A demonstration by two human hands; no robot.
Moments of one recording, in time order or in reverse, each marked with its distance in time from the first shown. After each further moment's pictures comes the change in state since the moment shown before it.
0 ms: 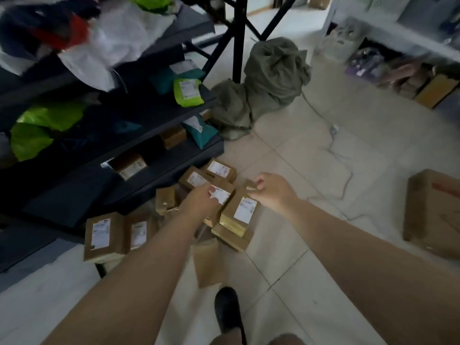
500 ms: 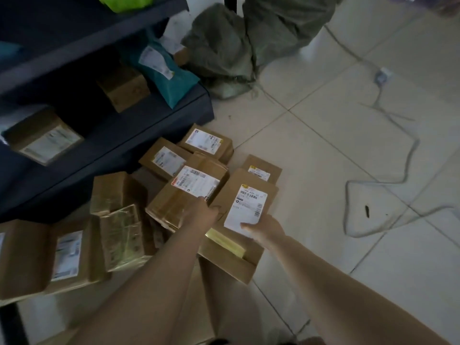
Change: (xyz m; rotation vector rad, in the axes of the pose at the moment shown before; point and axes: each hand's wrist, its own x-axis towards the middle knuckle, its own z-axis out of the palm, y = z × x) left_hand 0.299 -0.142 0.253 0.076 -0.007 -0.220; right_hand 0.263 0.233 0.282 0.205 -0.223 0.324
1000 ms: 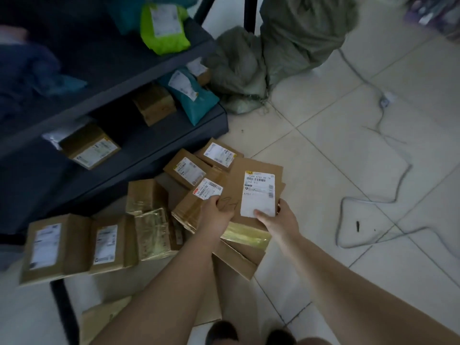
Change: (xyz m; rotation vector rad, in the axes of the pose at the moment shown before) left_hand -0.086 0.045 -0.078 -0.473 0.040 0.008; right_hand -0.083 -0.061 -0.068 0.437 0.214 -0.042
